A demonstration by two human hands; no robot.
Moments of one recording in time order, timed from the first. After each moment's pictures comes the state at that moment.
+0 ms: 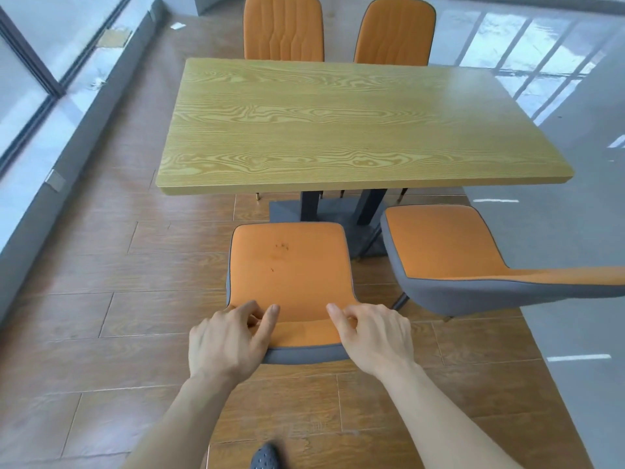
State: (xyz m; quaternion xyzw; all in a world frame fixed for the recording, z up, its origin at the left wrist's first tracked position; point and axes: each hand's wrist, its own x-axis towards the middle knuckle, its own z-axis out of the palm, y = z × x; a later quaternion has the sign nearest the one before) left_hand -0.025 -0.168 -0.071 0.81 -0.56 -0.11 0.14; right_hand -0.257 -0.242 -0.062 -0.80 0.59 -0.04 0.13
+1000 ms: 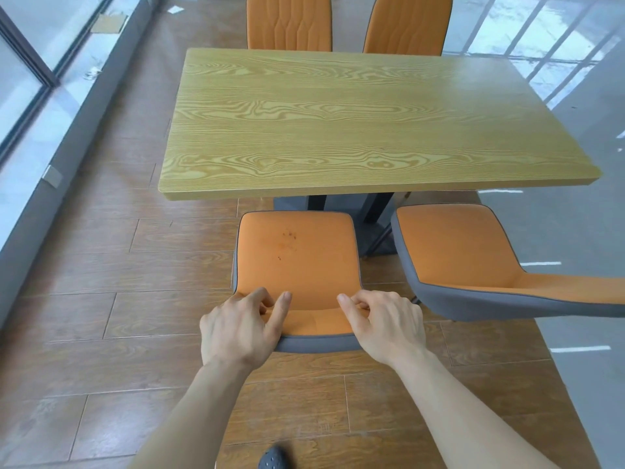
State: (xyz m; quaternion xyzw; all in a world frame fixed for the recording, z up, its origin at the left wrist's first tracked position) left_hand -0.001 -0.218 -0.076 0.82 -0.54 -0.13 0.13; right_hand -0.234 -0.293 -0.069 -0.80 0.59 -0.04 0.14
